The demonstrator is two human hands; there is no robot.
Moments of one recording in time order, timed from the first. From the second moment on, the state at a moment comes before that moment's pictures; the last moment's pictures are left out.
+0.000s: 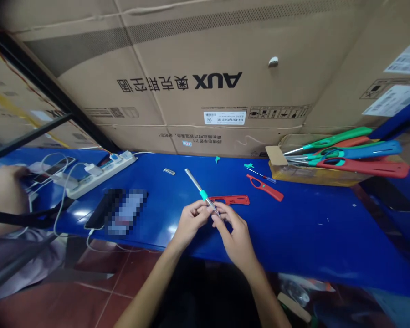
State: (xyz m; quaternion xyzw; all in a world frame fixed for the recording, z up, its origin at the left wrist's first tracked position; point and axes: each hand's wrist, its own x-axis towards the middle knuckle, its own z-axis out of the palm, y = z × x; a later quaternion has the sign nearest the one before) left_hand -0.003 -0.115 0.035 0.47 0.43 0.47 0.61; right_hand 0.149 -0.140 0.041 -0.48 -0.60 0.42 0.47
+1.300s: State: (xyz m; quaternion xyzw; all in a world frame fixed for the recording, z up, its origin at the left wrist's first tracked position) left_hand -0.058 -0.015 0.027 0.91 0.36 0.21 0.02; right_hand 0.189 -0.031 0.009 -0.35 -0.84 0.10 0.41
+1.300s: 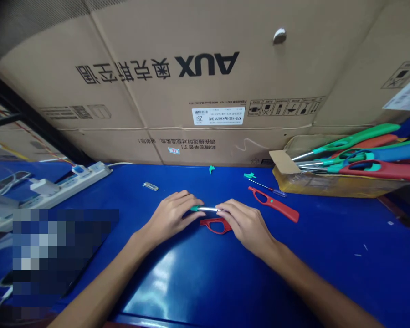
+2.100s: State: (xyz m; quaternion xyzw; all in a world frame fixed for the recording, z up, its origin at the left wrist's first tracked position) left_hand -0.248 -0.147 0.014 0.67 0.72 0.18 -0.04; right_hand 0.182 -0.050 0.018 -0.31 -0.83 0.07 0.45
